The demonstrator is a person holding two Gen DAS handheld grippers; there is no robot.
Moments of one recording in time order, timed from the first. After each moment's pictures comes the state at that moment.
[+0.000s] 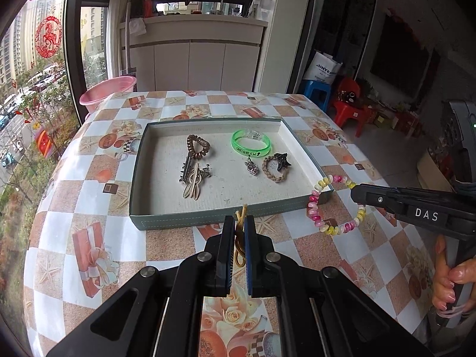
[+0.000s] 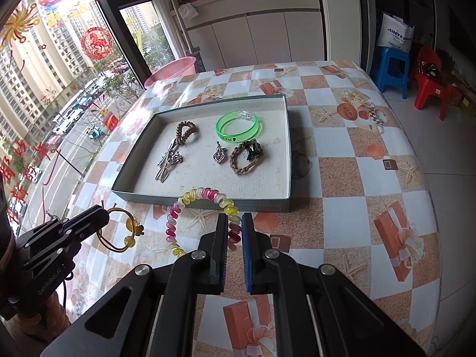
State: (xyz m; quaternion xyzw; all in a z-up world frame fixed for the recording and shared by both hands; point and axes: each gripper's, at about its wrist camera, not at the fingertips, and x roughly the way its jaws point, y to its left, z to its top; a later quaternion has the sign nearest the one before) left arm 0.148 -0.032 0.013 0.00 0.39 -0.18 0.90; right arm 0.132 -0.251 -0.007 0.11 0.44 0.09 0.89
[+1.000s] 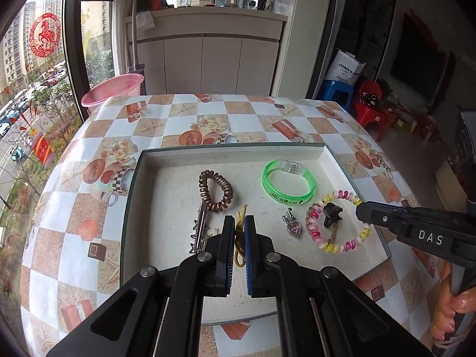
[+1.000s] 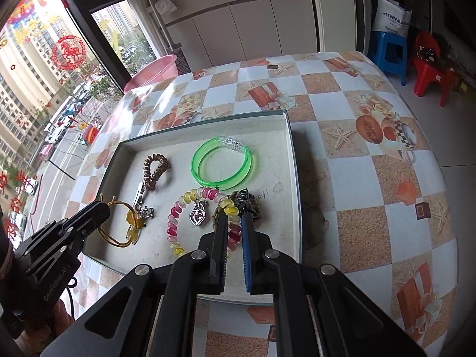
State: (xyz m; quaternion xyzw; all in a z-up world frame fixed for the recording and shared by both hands) left arm 0.273 -0.050 -0.015 0.01 0.41 -0.14 0.90; right arm 0.250 -0.252 -0.035 0.14 0.47 0.06 0.87
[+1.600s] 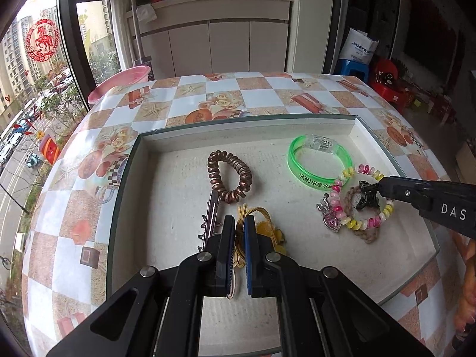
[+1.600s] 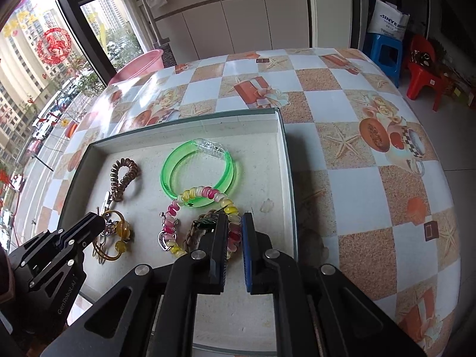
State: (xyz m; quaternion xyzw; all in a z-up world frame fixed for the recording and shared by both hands) left arm 0.294 -0.061 -0.055 0.06 0.43 -0.11 0.90; right arm 0.279 -0.251 -0.061 0.11 0.48 0.04 0.87
